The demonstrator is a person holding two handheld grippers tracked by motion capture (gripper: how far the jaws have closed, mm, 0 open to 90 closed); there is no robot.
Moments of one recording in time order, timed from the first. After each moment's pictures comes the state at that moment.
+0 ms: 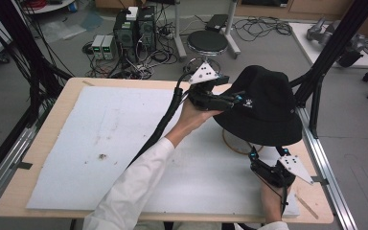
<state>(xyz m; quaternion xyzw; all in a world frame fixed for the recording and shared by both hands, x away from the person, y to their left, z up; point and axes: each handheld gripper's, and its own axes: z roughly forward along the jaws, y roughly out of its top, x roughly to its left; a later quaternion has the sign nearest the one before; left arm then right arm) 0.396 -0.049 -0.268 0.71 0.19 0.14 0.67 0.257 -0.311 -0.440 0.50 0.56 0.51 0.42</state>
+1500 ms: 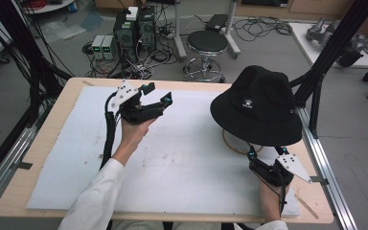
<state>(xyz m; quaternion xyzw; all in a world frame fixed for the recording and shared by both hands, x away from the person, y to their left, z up) 0.373 0.111 -0.320 0.62 0.33 0.26 0.67 0.260 -0.308 -0.439 0.50 0.57 0.51 0.42</state>
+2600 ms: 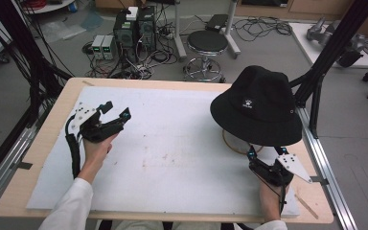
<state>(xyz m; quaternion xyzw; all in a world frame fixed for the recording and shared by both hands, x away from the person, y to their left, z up) 0.343 0.217 -0.376 0.59 0.42 0.31 0.61 0.259 -0.307 -0.439 0.50 0.56 0.51 0.41</state>
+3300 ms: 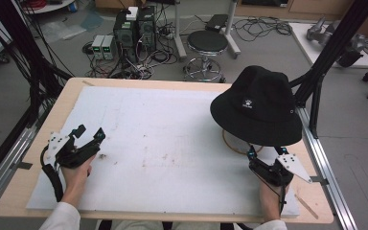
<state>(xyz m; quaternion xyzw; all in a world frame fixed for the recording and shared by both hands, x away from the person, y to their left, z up) 0.290 0.273 -0.424 0.54 0.49 0.36 0.58 0.260 -0.307 -0.439 0.51 0.56 0.51 0.41</state>
